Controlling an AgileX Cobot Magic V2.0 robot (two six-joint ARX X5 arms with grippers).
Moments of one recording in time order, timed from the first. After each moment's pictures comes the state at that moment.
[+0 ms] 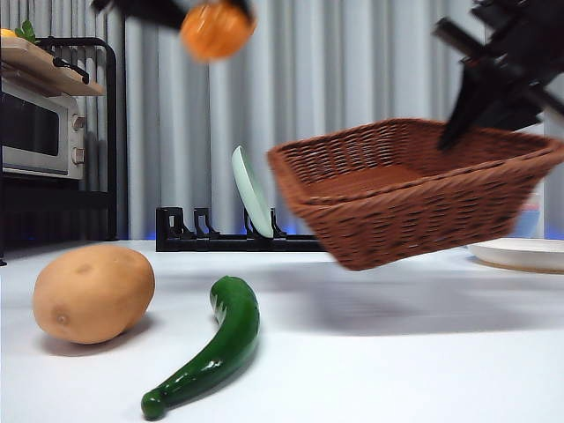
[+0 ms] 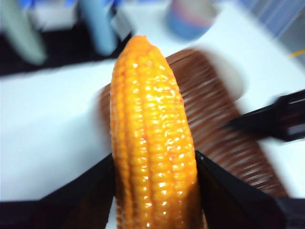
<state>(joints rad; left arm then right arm) -0.61 1.35 1.31 -0.42 0.09 -0.29 0.19 1.44 1.10 -0.44 -0.41 0.21</state>
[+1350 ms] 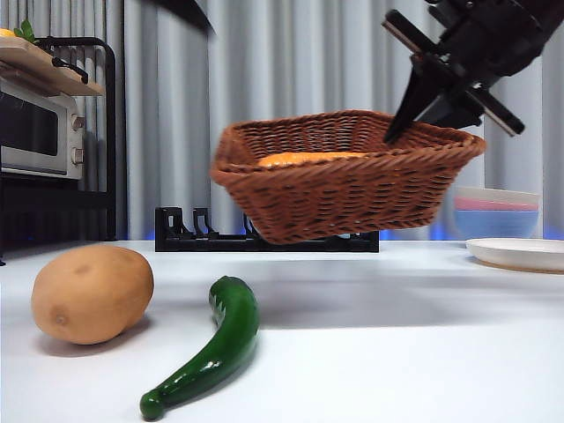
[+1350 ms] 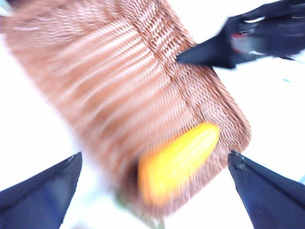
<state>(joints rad) -0.76 1.31 1.45 -0.84 -0.01 -0.25 0.26 1.47 1.10 -0.32 -0.42 0.35</state>
